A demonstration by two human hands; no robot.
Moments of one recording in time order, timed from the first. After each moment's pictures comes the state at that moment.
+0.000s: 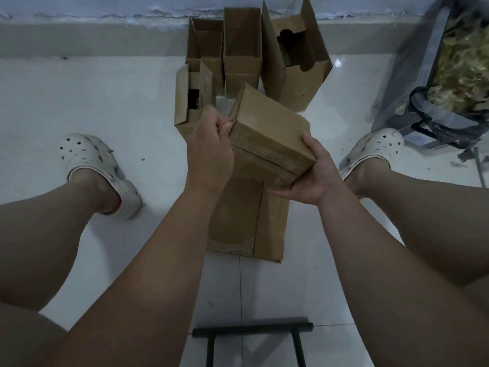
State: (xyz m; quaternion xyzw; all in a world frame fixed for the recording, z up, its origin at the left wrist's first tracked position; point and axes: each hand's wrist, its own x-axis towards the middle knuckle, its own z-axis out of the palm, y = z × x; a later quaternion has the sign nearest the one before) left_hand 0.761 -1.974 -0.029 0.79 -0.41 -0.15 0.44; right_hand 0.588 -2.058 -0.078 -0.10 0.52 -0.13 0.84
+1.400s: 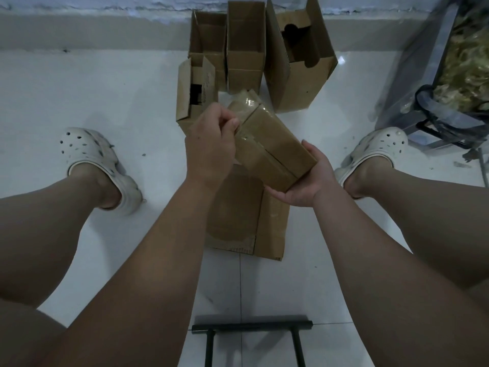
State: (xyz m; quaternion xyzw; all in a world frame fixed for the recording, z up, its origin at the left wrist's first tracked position) left_hand 0.766 -1.974 -0.025 0.79 -0.41 -0.18 0.42; right_hand 0.596 -2.050 -0.082 0.04 0.56 -0.13 0.82
